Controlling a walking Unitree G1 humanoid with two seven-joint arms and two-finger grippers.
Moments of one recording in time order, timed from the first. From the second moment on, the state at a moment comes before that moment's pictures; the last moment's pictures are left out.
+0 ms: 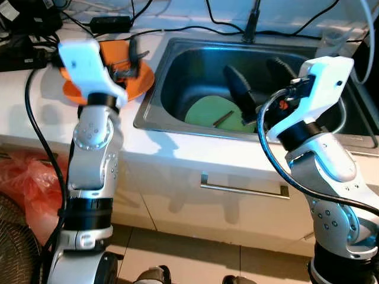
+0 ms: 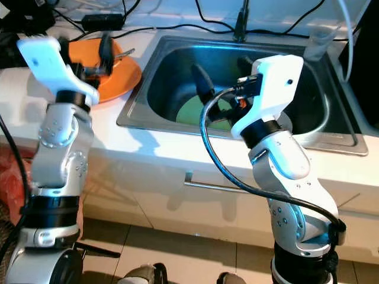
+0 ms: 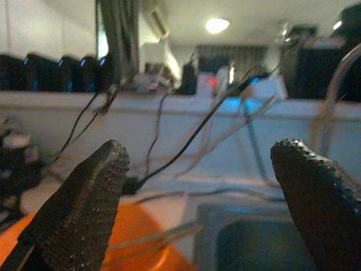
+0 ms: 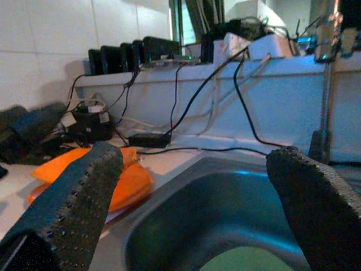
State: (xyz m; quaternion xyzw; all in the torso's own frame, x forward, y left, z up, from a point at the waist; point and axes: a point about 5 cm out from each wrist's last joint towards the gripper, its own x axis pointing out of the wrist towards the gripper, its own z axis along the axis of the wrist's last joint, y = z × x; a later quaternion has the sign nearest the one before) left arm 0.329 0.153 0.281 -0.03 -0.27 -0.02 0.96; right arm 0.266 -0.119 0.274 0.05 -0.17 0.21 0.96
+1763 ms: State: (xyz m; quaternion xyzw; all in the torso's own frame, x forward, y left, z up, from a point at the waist) left arm 0.337 0.161 0.300 -0.04 -0.23 -0.02 0.97; right arm 0.268 -0.116 0.284 0.03 -0.21 0.20 0.96
